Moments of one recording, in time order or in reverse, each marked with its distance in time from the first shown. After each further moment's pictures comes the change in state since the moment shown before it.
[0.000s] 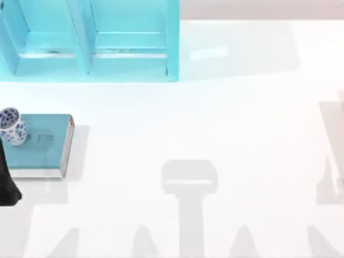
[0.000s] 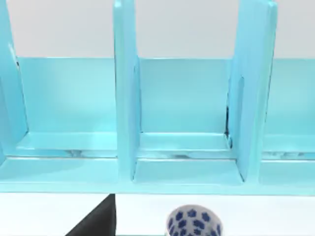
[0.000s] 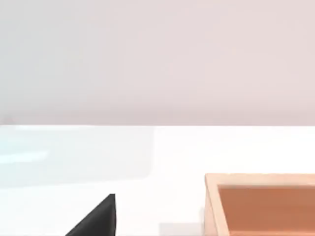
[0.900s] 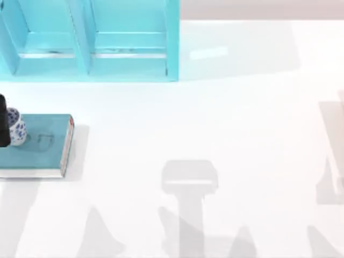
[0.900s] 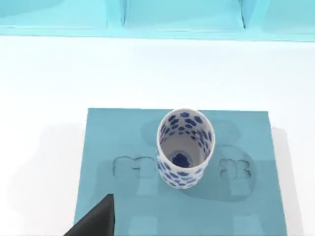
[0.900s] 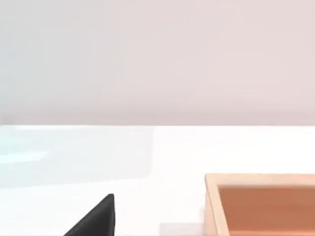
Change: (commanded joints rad) left arm -0.021 0.817 0.763 -0.614 0.000 -0.017; right arm 0.000 0.000 0.000 0.000 0.000 0.000
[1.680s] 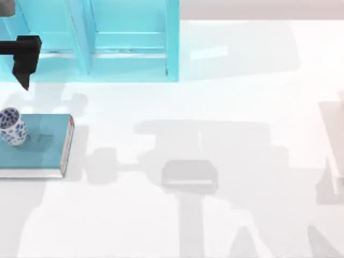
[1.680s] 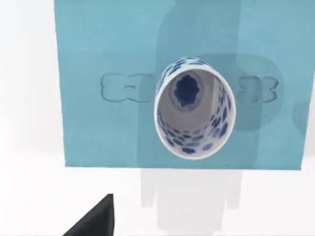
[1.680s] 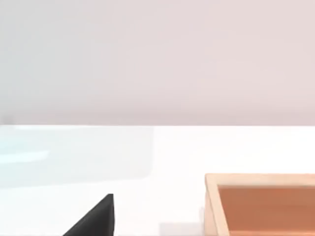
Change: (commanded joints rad) left arm -0.028 1.011 0.968 -0.756 -0.013 -0.010; right arm 0.000 0.000 0.000 0.000 0.000 0.000
